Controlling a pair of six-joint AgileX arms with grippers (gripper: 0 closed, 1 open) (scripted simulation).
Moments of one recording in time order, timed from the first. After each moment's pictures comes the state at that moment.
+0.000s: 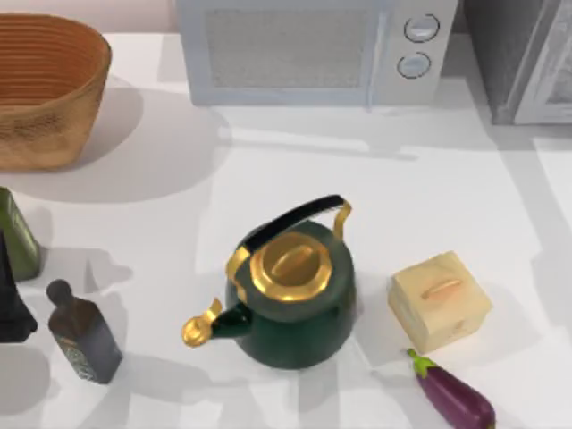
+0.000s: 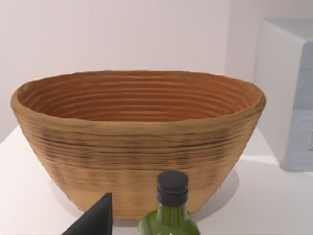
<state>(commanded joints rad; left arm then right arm) 0.00 0.00 0.00 0.00 0.00 0.00 0.11 1.95 2.58 -0.63 0.14 0.02</state>
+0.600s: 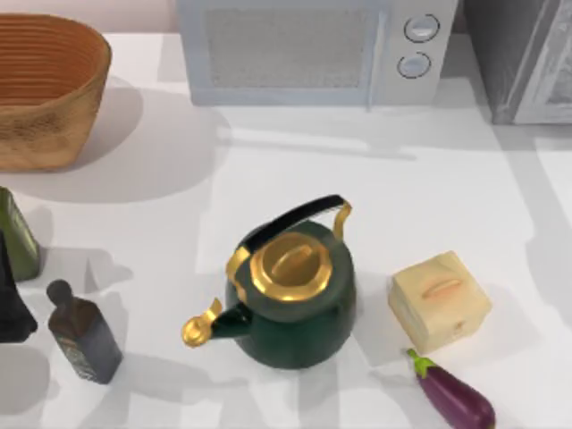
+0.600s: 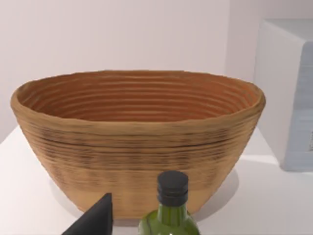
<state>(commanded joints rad) 0.00 0.00 0.00 0.00 0.00 0.00 0.10 2.09 2.77 -0.68 0.12 0.02</state>
